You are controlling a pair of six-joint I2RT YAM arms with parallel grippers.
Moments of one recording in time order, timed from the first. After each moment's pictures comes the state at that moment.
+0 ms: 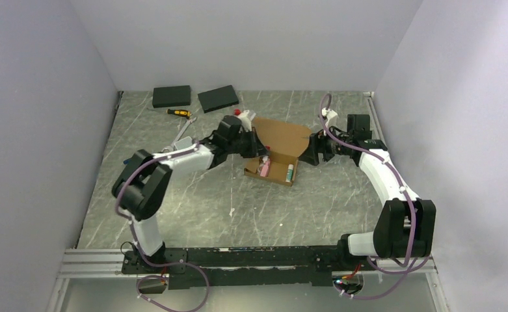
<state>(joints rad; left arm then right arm) -0.63 1.77 1.10 0.19 0.36 -0.67 0.01 1.35 0.97 -0.46 -0.79 -0.27</state>
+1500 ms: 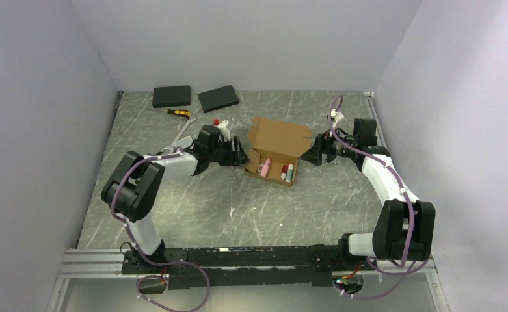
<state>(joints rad) -0.49 1.73 0.89 0.22 0.34 -0.52 -0.06 1.32 0.88 -0.32 -0.92 -0.21</state>
